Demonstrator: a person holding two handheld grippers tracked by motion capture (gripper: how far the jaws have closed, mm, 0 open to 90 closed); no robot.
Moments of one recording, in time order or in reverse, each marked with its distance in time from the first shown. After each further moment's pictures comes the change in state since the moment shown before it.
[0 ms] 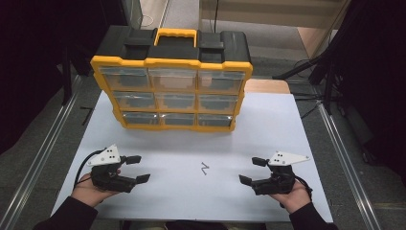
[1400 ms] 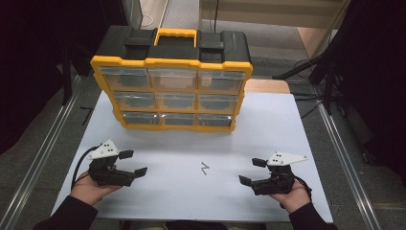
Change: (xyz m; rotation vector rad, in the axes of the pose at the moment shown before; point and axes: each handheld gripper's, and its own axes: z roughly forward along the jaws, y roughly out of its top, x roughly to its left) left arm 0.011 0.004 -0.002 0.013 0.135 -0.122; right arm -0.001 -0.002 0.003 0.028 -0.010 0.005
